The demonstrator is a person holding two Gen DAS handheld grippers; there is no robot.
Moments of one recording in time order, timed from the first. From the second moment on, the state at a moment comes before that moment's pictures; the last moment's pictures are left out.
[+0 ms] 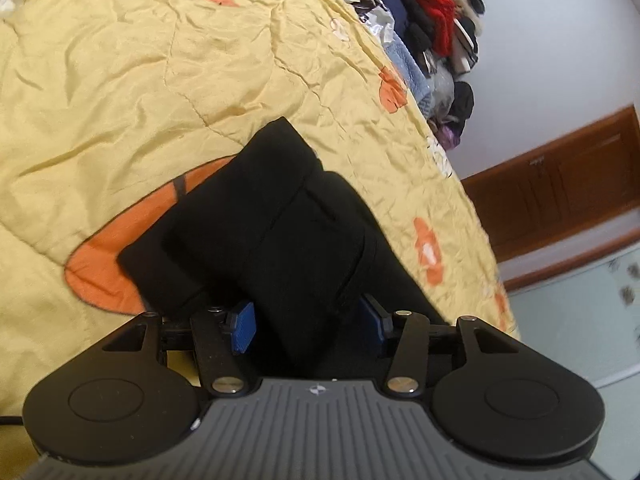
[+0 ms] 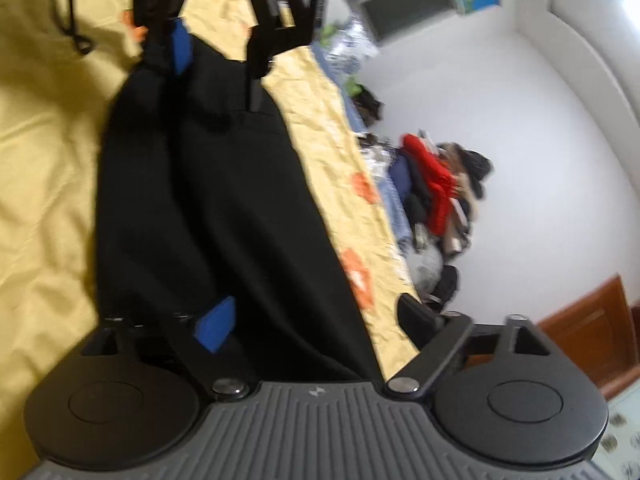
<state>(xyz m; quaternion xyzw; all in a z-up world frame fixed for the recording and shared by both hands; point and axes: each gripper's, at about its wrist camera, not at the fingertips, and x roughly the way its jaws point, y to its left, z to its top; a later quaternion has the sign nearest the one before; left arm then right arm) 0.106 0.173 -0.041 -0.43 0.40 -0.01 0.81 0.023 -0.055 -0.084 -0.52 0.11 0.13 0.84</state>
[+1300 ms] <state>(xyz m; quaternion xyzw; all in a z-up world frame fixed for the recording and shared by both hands) 0.061 0.178 -0.035 -0.30 0.42 0.02 0.86 -0.009 -0.055 -0.096 -0.53 0.16 0.23 0.80</state>
